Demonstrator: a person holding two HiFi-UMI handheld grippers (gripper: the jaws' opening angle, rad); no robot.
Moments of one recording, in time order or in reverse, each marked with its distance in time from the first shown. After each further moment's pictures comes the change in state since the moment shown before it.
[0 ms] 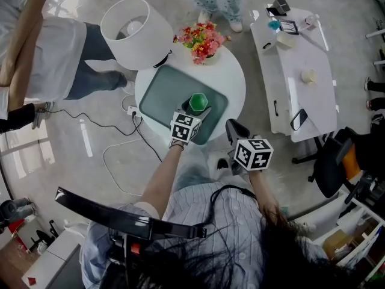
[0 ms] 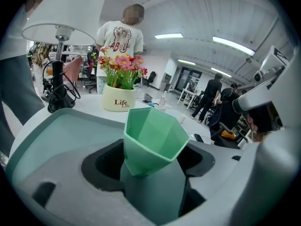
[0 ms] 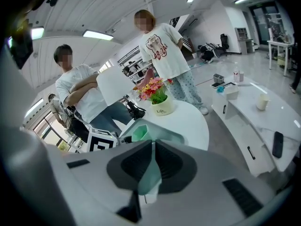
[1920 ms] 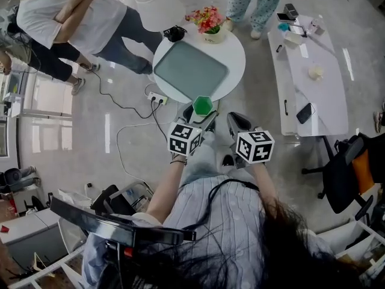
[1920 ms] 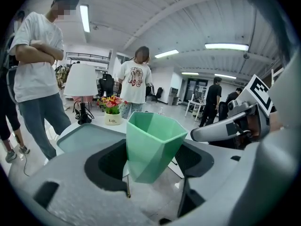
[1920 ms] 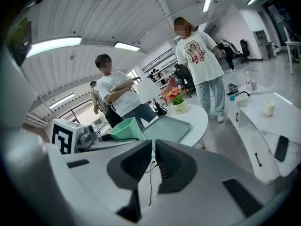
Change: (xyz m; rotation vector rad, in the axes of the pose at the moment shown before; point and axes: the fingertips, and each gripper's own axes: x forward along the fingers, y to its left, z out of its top) left arm -0.164 -0.205 -0.014 0.035 -0.207 0.196; right arm -0.150 0.015 -0.090 -0.165 -0.106 0.254
